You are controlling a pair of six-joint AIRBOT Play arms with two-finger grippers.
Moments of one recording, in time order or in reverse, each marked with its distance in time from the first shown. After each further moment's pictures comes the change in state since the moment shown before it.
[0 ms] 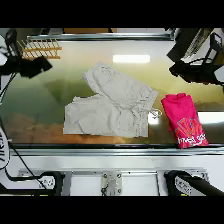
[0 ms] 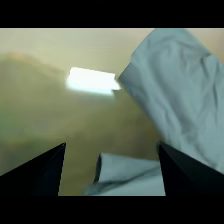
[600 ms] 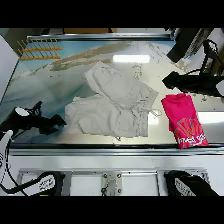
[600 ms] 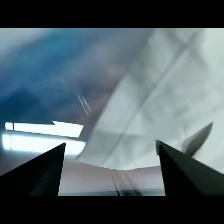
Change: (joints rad) left arm 0.092 0.180 -0.887 -0.103 0.068 0.097; right arm 0.105 0.174 -0.120 -0.025 0.099 -0.004
